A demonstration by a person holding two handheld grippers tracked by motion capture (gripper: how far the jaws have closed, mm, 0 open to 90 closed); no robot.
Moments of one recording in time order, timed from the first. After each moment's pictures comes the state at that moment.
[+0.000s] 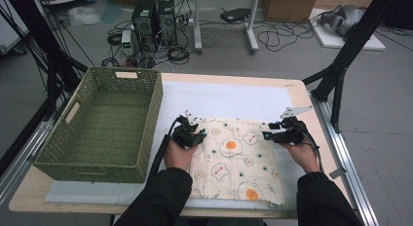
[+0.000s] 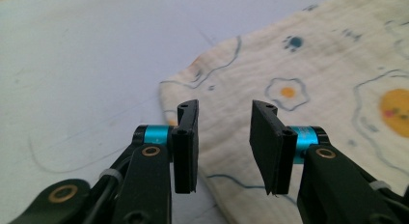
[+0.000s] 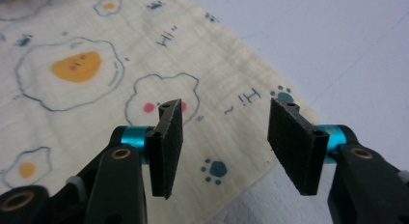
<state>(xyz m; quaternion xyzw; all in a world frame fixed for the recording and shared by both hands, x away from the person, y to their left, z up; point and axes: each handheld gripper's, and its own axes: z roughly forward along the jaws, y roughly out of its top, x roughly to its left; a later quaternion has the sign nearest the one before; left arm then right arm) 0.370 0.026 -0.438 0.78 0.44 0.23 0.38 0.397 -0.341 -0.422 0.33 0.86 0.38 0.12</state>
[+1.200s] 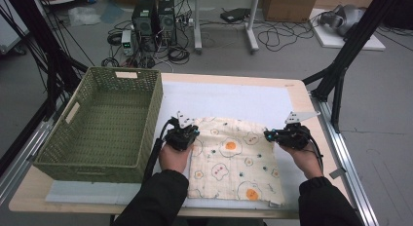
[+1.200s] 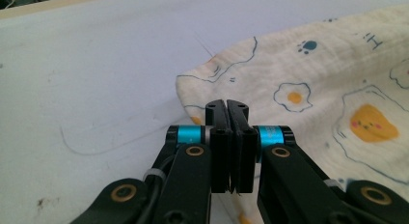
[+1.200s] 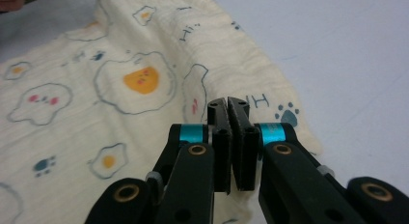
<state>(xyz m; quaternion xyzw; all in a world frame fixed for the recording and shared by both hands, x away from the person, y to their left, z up) 0.340 0.042 -0.420 0.76 0.43 0.24 0.43 0.363 -0.340 -0.407 0.30 0.84 0.43 0.10</state>
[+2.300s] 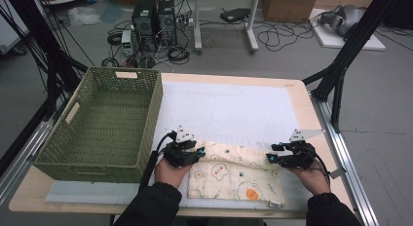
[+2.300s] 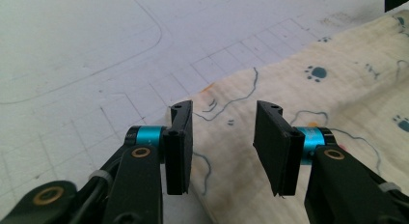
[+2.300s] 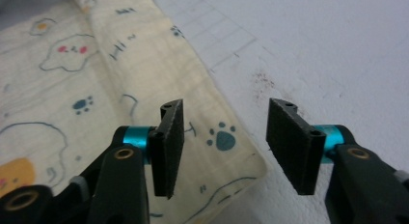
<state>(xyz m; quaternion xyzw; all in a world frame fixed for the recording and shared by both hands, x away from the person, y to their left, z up) 0.313 0.043 -0.428 0.79 0.41 0.14 0.43 0.324 -0.350 -0.430 0.33 0.85 0.41 0.07</state>
